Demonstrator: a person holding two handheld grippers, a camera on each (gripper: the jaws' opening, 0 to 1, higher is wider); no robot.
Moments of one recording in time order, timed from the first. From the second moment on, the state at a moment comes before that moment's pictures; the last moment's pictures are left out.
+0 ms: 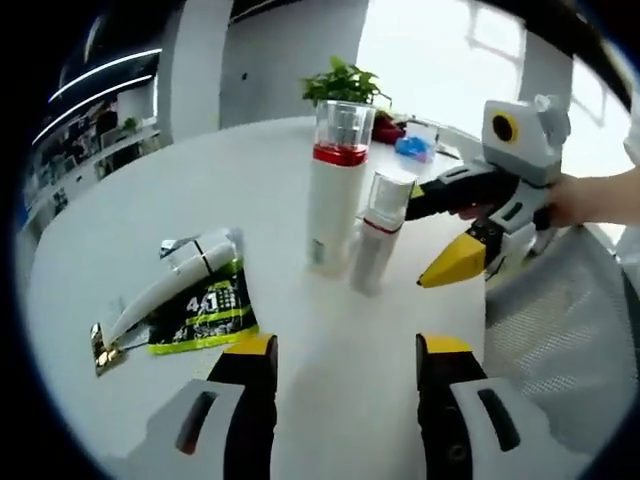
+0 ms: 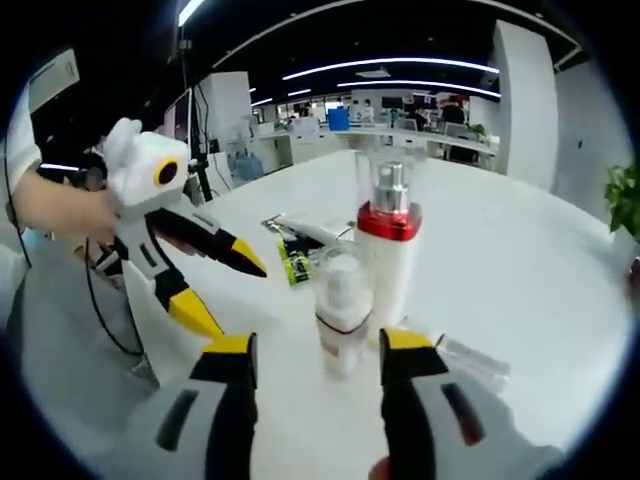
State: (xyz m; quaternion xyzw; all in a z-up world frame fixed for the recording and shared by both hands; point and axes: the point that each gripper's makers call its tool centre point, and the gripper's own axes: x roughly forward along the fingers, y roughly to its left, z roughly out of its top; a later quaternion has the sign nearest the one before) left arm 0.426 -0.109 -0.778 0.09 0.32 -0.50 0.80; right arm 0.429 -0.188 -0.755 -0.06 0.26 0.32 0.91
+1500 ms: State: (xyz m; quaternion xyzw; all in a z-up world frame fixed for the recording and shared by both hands) left arm 0.362 -0.018 -0.751 0.01 0.34 -0.40 0.85; right arm 0.375 -0.176 -0.712 -0.01 0.25 0.32 0.91
